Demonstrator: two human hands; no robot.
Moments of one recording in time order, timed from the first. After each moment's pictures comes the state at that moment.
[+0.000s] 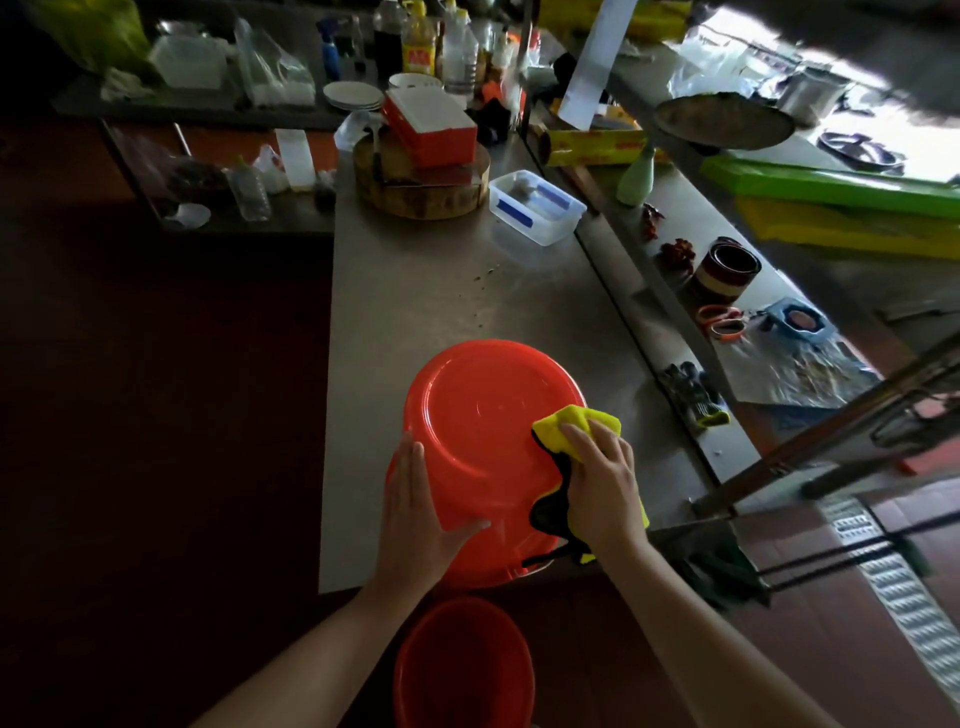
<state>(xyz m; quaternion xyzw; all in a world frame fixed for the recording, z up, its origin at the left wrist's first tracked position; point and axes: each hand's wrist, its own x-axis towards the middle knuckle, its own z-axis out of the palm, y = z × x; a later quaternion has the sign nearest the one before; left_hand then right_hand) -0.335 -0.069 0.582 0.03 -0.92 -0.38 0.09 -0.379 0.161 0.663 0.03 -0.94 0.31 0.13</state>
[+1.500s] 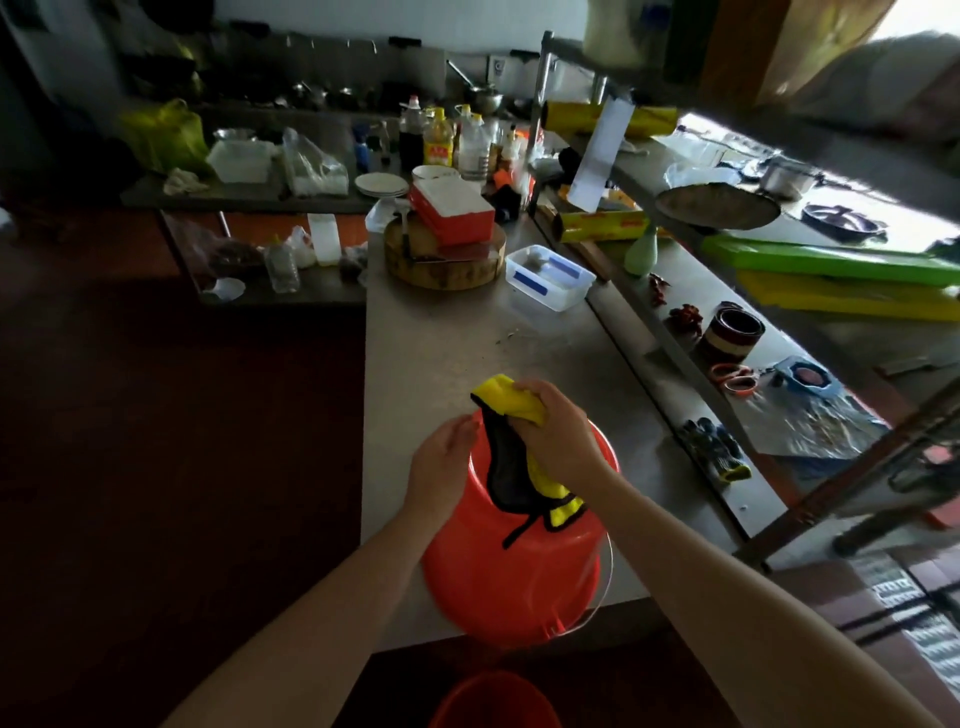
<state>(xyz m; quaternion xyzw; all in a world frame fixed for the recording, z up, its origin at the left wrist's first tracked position) -0.416 -0.111 0.708 0.06 -0.75 -0.65 0.07 -0.455 0.059 0.753 0.12 -0.89 0.44 0.07</state>
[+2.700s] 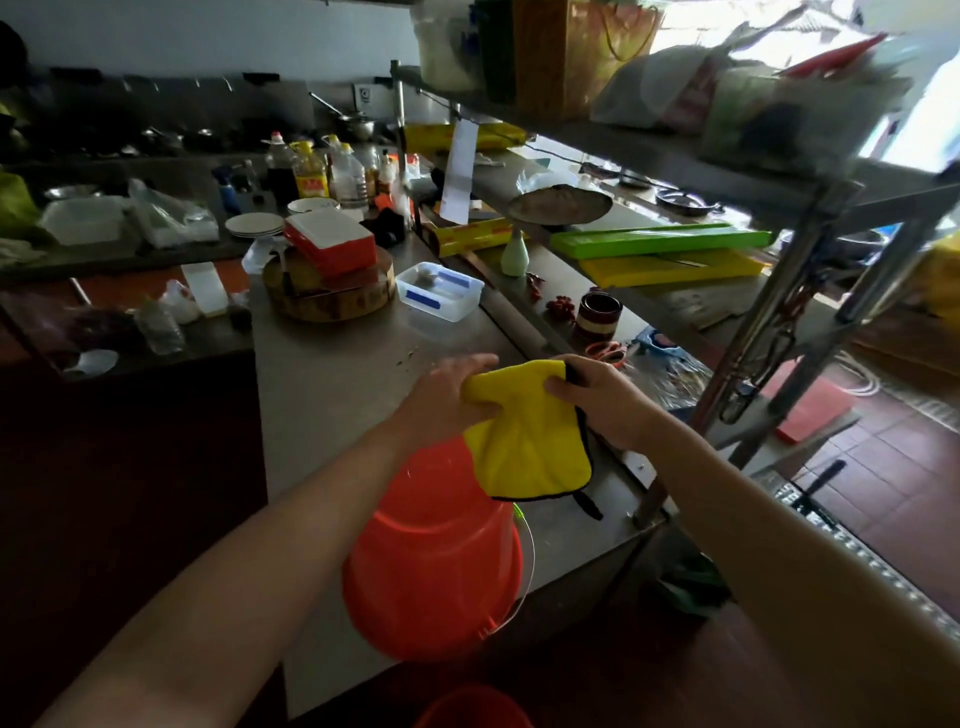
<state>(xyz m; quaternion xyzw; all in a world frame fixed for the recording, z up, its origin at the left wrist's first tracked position) -0.481 0.001 0.813 -0.28 -0.89 -0.35 0.02 -0.425 0.246 0.839 0.05 -0.79 0.61 -0.03</state>
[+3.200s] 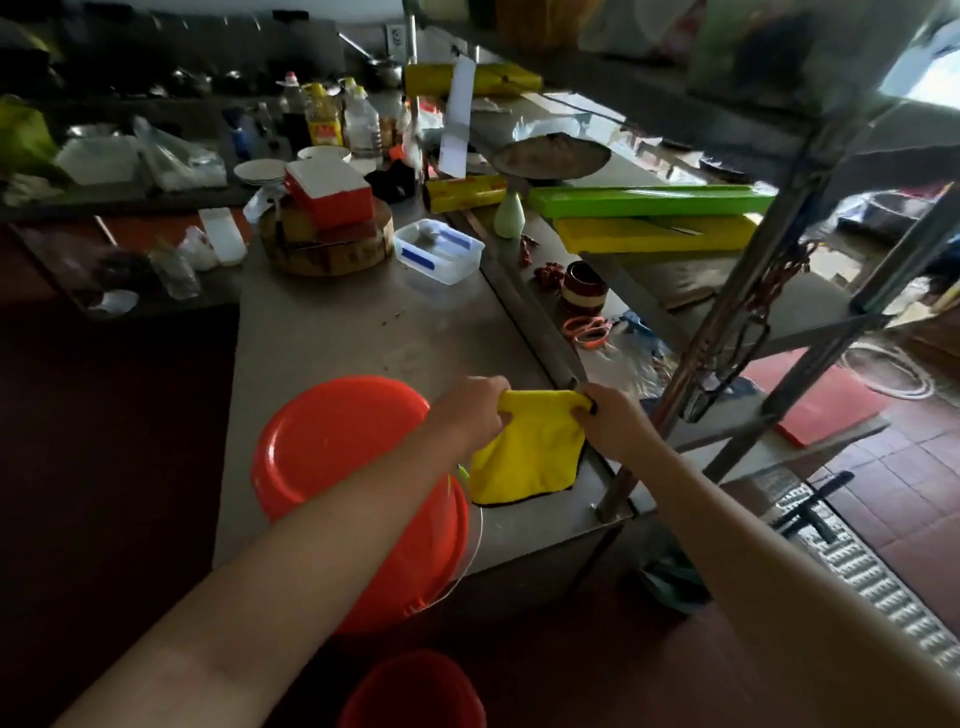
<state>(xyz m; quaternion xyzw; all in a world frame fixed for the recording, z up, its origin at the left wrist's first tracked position) -0.483 0.162 0.746 -0.17 -0.96 -0.23 -0.02 -0.457 0.385 0.744 0.01 -0.96 0.28 0.01</state>
